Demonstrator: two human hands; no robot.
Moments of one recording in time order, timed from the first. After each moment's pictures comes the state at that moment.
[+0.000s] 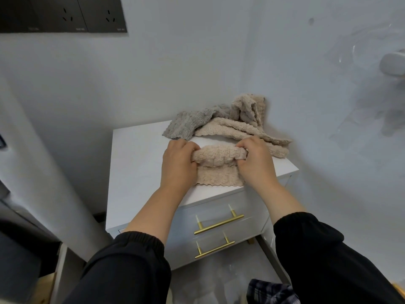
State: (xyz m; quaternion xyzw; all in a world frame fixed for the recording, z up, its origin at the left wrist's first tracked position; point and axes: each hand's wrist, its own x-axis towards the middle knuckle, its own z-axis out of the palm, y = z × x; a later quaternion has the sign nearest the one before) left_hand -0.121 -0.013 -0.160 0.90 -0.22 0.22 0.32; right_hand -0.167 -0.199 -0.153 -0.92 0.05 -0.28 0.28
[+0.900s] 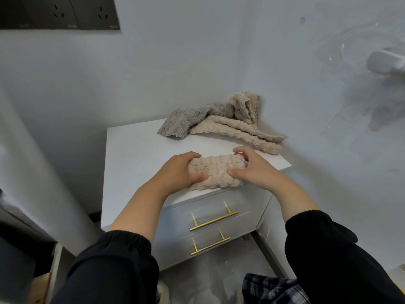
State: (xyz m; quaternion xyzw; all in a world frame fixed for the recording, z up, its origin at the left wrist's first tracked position) left_hand -0.132 -0.003 -0.146 0.91 -0.24 -0.08 0.32; right_hand -0.194 -0.215 -0.141 -0.91 0.06 0.00 0.42
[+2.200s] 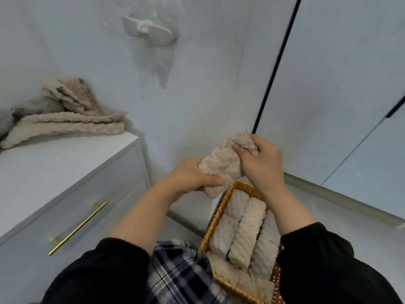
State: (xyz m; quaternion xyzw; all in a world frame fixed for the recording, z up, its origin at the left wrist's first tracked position) left_hand -0.340 -0.238 -0.139 0.65 -0.38 -0.48 0.44; right_hand -0.480 -0.328 -0.128 -0.75 0.36 -0.43 0.35
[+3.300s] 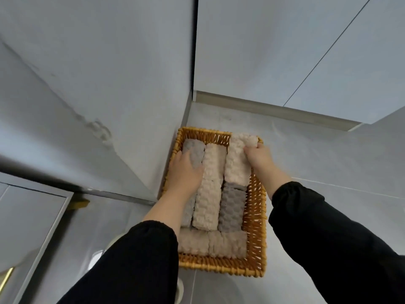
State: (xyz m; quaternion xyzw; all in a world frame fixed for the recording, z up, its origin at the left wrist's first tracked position) left_hand -0.418 -0.391 -0.391 0.77 -0.45 -0.38 0.23; right_hand -0.596 -0.498 -0.406 -0.42 0.73 -0.26 0.47
